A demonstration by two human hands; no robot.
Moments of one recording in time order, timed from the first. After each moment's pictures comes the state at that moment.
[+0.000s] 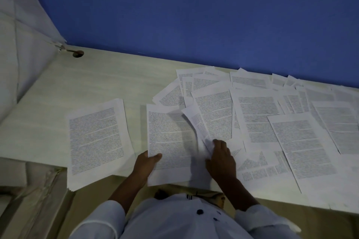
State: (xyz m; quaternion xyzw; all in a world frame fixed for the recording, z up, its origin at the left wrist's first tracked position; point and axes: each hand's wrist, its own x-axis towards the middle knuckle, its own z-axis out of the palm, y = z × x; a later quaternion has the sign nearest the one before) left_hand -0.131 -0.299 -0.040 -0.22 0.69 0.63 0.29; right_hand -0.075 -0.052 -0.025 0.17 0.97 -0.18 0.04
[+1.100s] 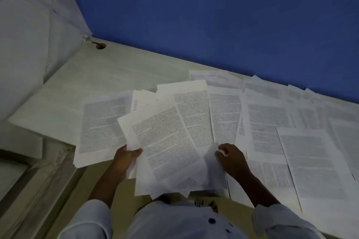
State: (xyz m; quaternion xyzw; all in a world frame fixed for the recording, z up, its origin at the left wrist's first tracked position) left_hand -0.109 -0.342 -0.020 -0.31 0.60 0.71 0.18; right_hand -0.088 0.013 -0.020 0.14 0.92 -0.34 0.13
